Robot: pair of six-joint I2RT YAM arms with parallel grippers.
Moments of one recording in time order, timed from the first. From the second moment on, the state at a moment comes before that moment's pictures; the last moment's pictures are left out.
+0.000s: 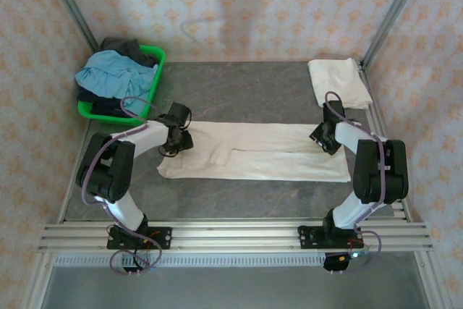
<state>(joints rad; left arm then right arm) -0.27 1.70 0.96 -0.54 -0.06 -0.64 -0.03 1.62 0.89 -0.48 0.08 0.71</state>
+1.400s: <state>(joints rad) -0.23 2.42 2.26 -0.86 0.13 -0.50 0.44 1.36 0.80 -0.72 0.27 0.77</state>
